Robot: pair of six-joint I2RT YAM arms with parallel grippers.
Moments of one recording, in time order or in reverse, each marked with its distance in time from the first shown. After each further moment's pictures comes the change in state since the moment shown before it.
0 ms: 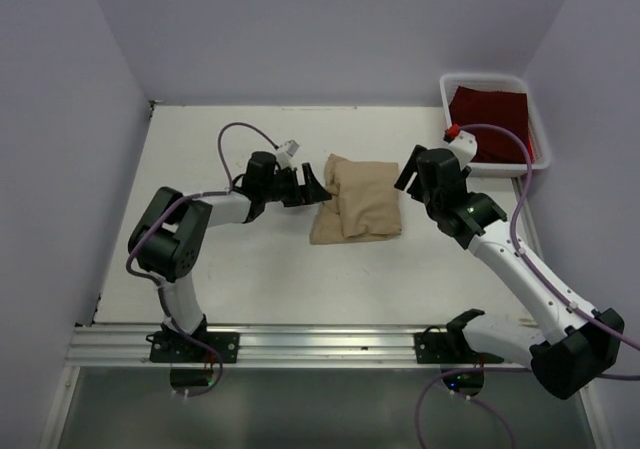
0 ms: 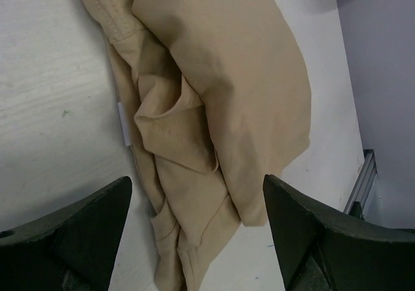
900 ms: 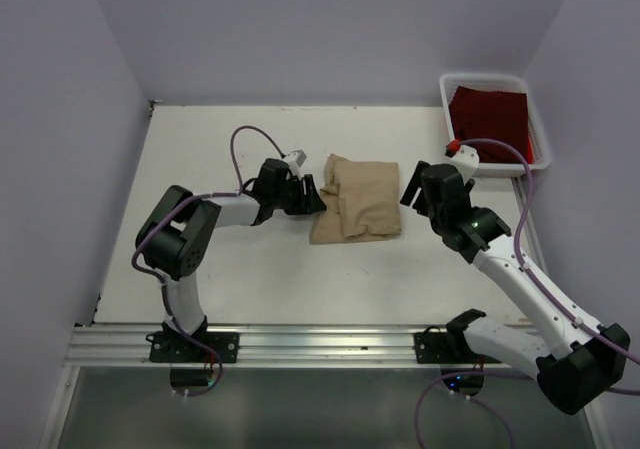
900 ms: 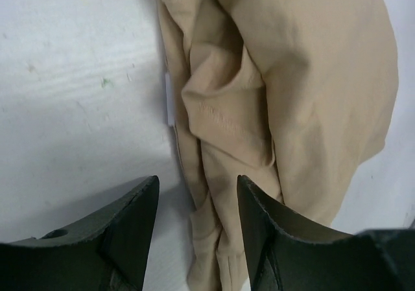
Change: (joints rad) left arm -0.086 0.103 0.096 -0.150 -0.214 0.097; right arm 0.000 -0.100 -0.120 -0.018 0.008 -0.051
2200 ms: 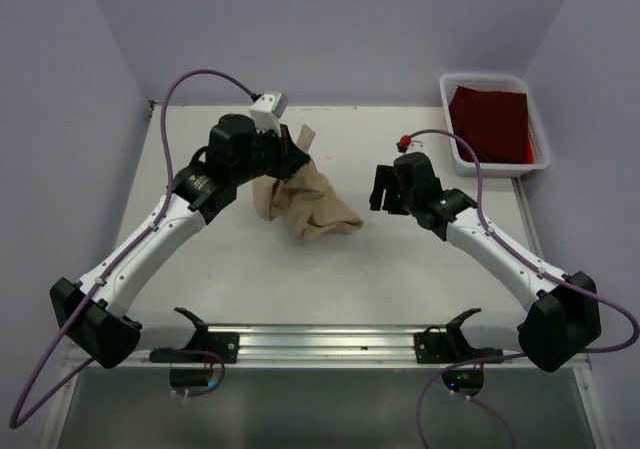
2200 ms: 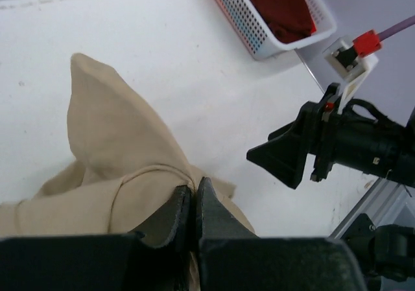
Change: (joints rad) left arm -0.094 -0.621 0.263 -0.562 -0.159 0.145; right arm 0.022 0.241 0.041 0.089 -0.338 -0.114
